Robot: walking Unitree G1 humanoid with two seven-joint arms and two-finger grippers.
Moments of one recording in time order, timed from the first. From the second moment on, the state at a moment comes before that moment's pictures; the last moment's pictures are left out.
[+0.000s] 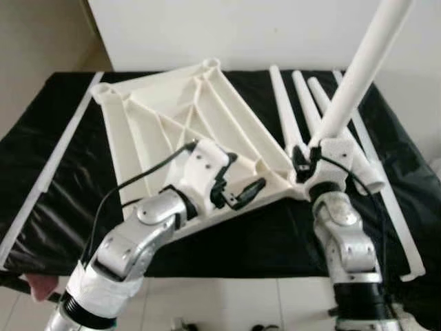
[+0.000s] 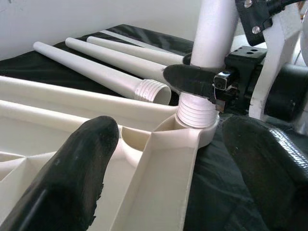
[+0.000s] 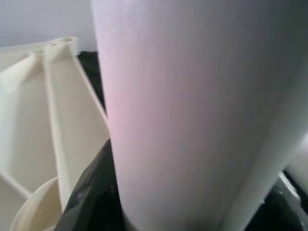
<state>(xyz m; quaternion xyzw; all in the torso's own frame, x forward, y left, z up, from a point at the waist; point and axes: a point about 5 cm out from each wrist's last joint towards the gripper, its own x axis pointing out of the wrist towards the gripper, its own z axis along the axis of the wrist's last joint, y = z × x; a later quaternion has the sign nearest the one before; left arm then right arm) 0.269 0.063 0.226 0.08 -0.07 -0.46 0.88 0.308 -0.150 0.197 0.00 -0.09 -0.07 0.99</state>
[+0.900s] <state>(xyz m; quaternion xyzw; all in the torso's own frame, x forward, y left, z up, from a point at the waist) 0.268 0.065 0.227 0.08 -0.07 -0.46 0.88 0.305 -0.134 0.198 0.02 -0.09 0.01 1.00</state>
